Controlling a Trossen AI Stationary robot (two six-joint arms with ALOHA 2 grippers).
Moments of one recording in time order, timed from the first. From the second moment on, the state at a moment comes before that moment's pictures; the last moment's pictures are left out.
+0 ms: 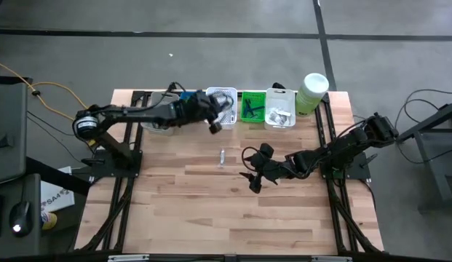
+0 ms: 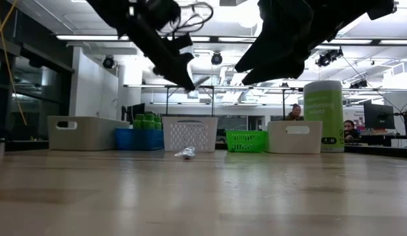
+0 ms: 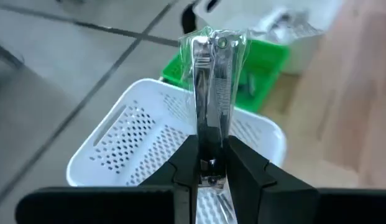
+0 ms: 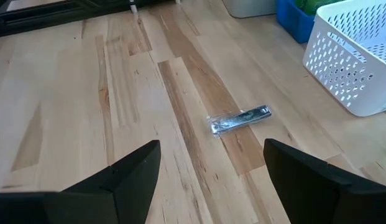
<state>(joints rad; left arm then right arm) 0.33 1.52 1.06 -0.08 -0.30 0.09 0.31 1.48 0.79 0.09 0.47 0.43</state>
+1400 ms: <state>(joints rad) 0.00 1.61 1.06 -0.38 -0.38 -0.74 0.31 1.48 0.79 0.06 0.51 0.58</state>
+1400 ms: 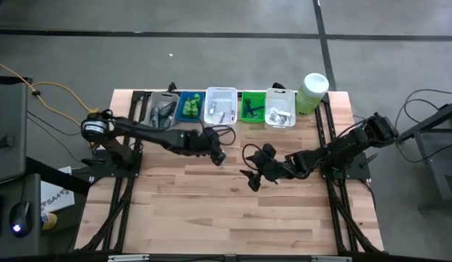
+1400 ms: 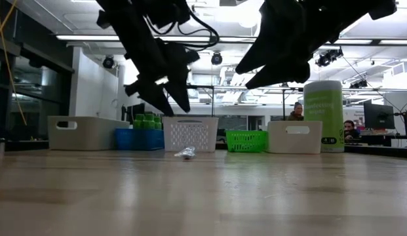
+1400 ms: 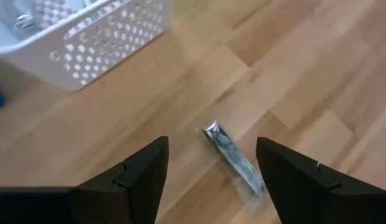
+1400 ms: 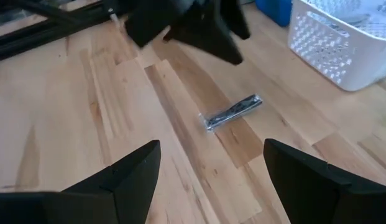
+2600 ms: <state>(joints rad) -0.01 1.89 1.06 -0.21 -0.45 -1.00 0.40 1.32 0.79 -0.11 0.66 0.63</state>
